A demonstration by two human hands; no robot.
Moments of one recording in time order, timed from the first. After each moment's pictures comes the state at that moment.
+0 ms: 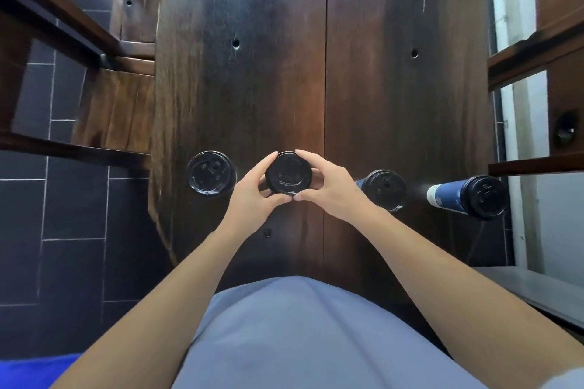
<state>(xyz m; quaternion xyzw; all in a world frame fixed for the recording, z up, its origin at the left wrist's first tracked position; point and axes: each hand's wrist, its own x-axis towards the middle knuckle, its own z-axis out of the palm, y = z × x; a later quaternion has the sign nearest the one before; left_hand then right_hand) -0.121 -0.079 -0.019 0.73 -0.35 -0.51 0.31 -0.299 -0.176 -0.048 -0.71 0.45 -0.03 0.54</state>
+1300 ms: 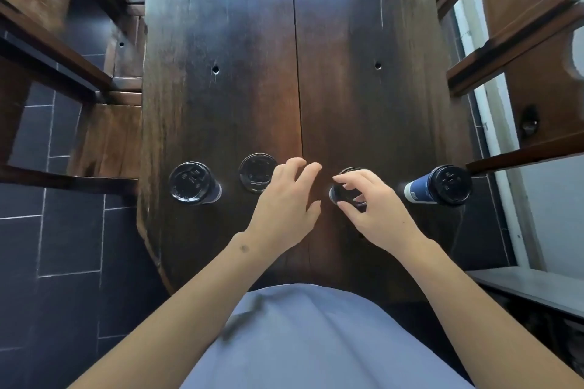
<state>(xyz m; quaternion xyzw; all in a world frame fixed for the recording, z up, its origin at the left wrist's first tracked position) -0.212 -0.096 0.051 0.70 -0.64 -0.30 0.16 -0.410 -0.150 0.039 -0.79 0.49 -0.09 0.36</state>
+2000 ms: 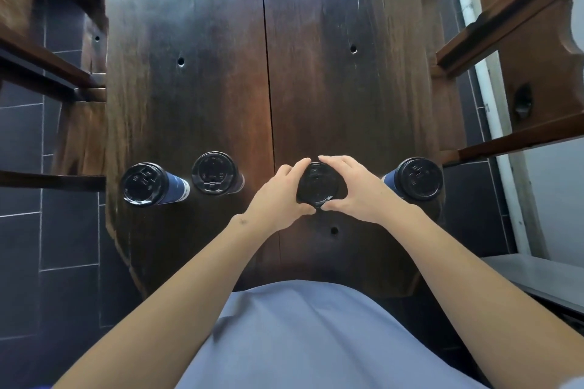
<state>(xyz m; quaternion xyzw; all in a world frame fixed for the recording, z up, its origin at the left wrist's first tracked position) -0.277 -0.147 0.002 0.68 -0.57 -0.45 0.05 -0.477 -0.215 -0.026 -0.78 0.45 0.03 0.43</state>
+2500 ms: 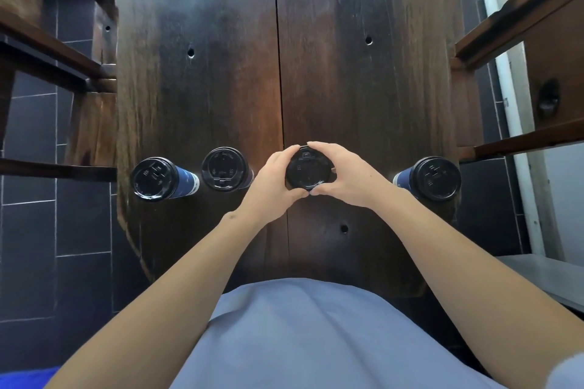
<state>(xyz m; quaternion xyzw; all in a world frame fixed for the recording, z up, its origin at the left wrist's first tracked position) -0.250 -0.146 0.001 0.71 -0.50 -0.46 0.17 -0.435 -0.231 -0.046 -0.77 0.42 -0.01 0.47</state>
